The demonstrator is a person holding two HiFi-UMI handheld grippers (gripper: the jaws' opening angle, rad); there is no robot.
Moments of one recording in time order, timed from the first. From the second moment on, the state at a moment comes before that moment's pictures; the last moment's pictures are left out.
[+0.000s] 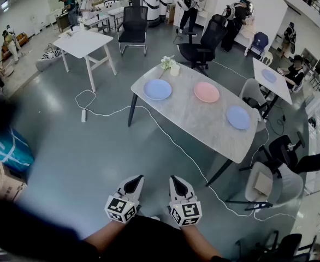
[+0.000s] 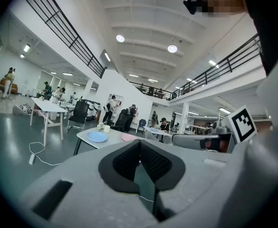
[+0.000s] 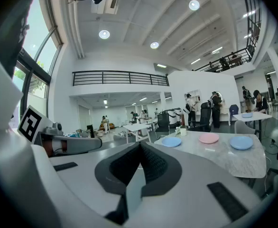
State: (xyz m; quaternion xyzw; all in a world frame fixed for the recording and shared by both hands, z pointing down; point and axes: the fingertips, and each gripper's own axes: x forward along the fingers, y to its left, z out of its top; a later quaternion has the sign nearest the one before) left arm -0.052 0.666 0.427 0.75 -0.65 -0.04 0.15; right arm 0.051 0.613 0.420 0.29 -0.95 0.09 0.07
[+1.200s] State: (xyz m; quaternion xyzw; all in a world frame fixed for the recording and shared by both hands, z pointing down) left arm -0.306 0.412 0.495 0.77 -0.60 -0.03 0.22; right arm -0.180 0.350 0.469 0.33 -0.92 0.14 0.15
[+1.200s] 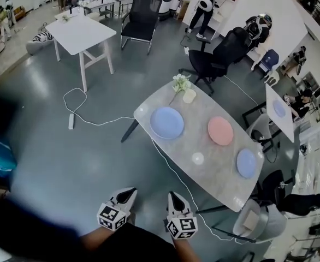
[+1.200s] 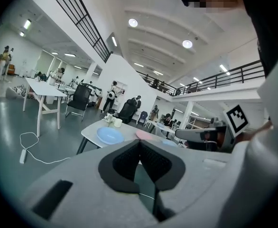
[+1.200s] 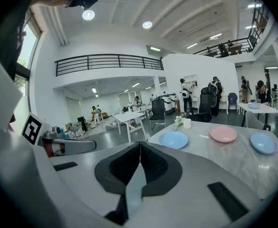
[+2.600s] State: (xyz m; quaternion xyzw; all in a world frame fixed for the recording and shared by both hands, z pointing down) left arm -0.470 0.093 0.566 0.73 -0.61 0.03 0.29; right arm -0.243 -0.006 0.552 0.41 -0.87 0.23 0.15
